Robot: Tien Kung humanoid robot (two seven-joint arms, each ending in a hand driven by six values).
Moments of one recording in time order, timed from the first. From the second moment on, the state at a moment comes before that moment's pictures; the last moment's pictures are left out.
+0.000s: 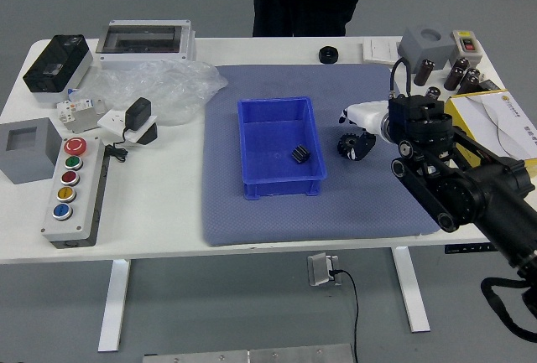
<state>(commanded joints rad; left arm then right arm) -0.26 0.13 -0.65 -0.18 1.14 -0.10 0.22 0.73 -0.16 0.96 0.98 -2.27 0.53 -0.30</state>
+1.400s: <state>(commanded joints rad) -0.26 0.12 -0.65 -0.18 1.15 -0.11 0.22 0.74 -0.13 0.94 0.88 -2.27 0.46 -0.29</state>
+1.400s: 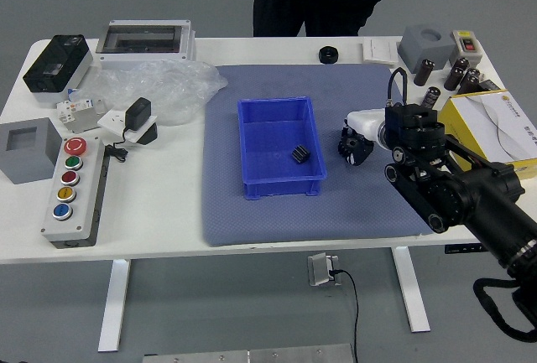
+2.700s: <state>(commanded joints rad) -0.26 0.13 -0.66 -0.18 1.14 -0.11 0.22 0.77 -0.19 0.97 0.91 -2.27 0.41 -0.30</state>
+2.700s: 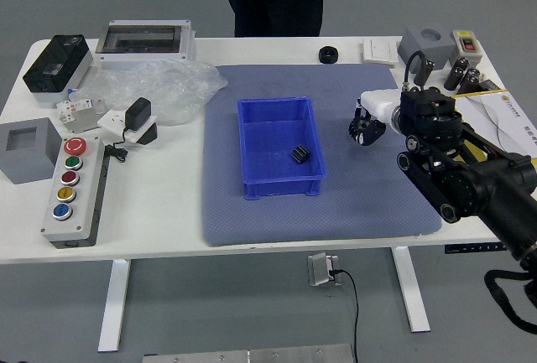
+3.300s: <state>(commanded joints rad) -0.26 0.13 -0.66 -0.18 1.14 -0.11 0.22 0.76 -0.23 0.98 1.13 -2.27 0.43 -0.32</state>
